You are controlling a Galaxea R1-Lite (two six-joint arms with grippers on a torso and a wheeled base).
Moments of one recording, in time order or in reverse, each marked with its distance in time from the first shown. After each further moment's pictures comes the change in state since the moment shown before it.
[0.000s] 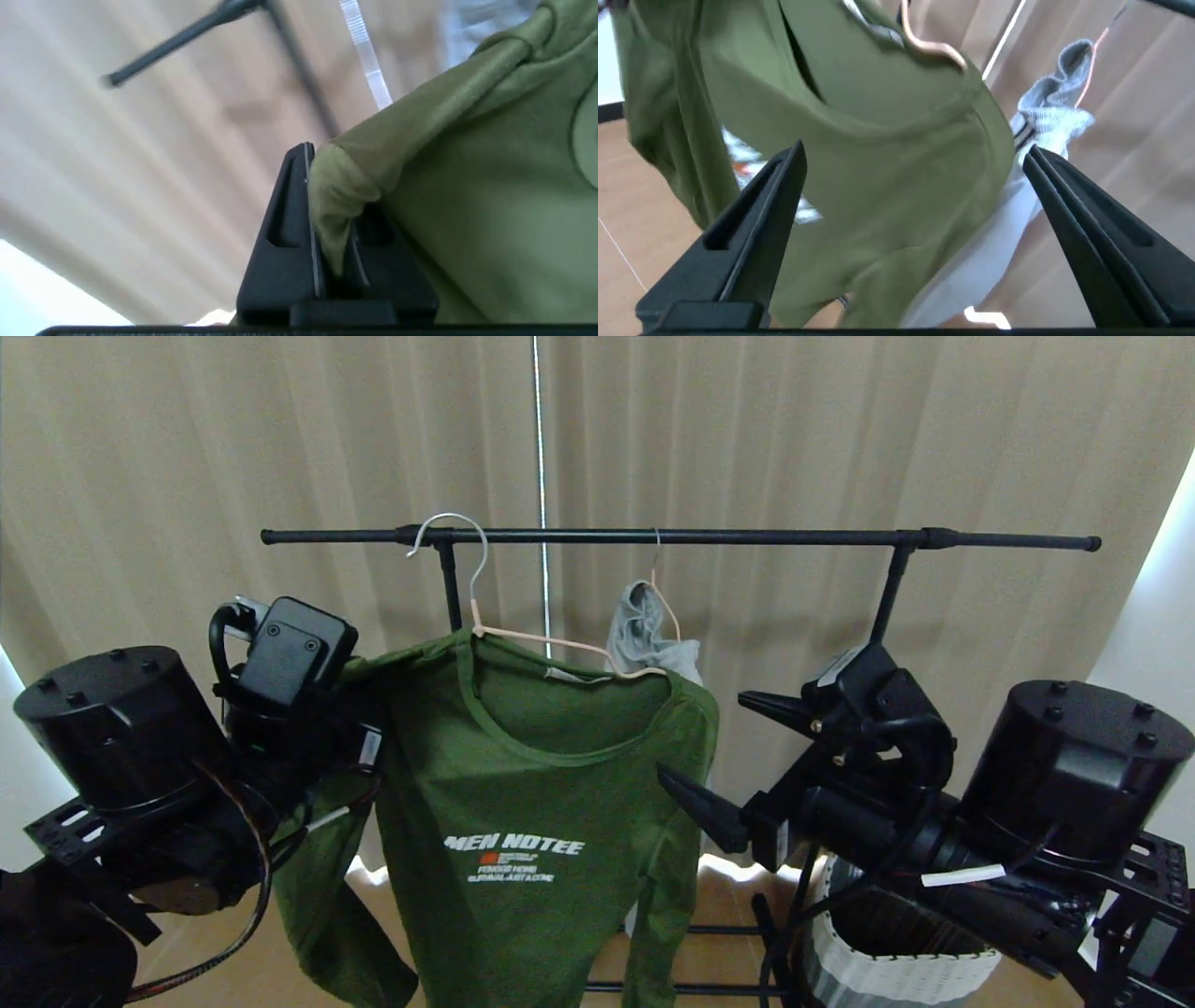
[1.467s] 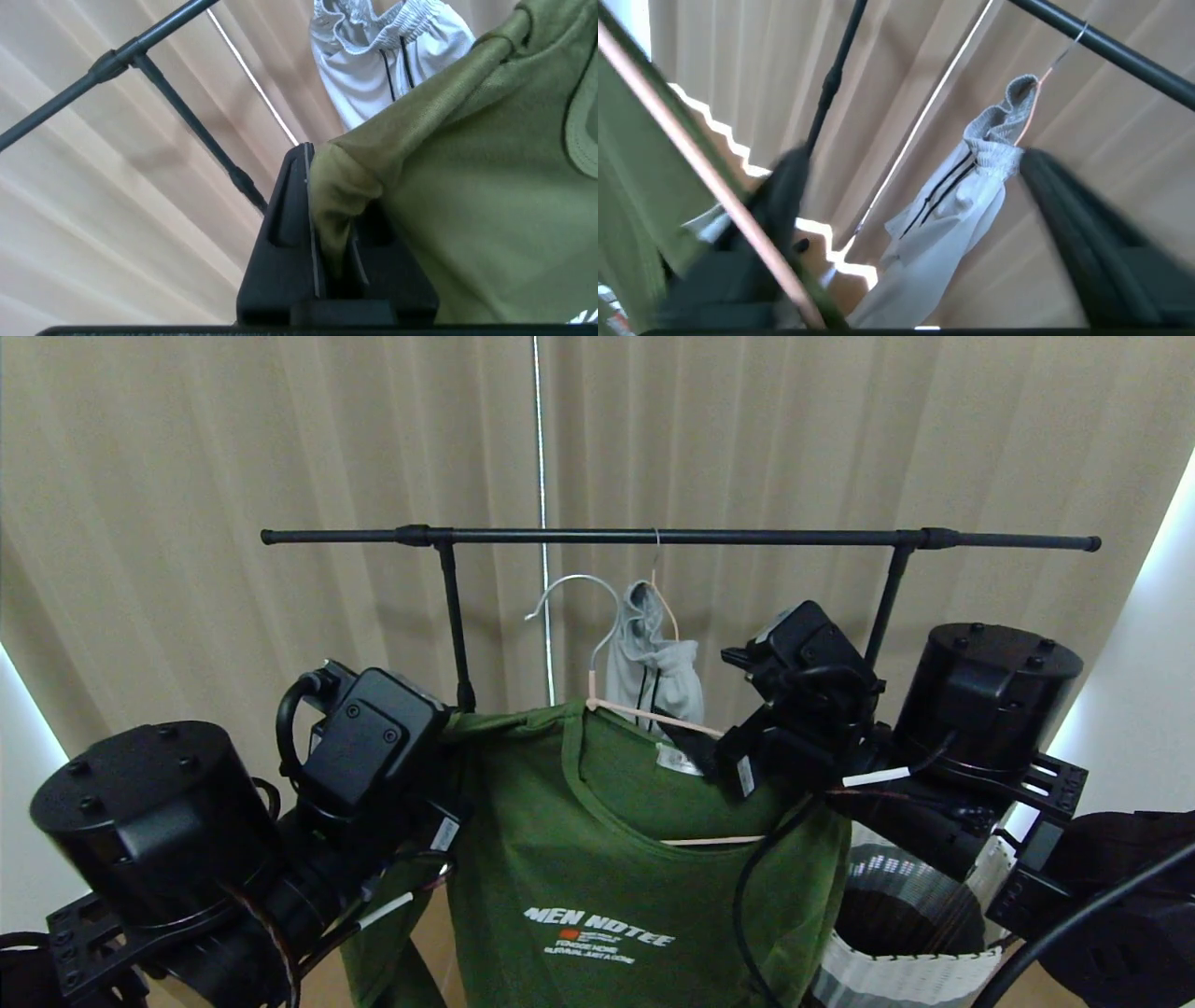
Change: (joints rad) left arm -0.256 -0.021 0.089 -0.041 -0.010 0.021; right arm -0.079 0.108 -0.173 0.047 -0.004 -0.159
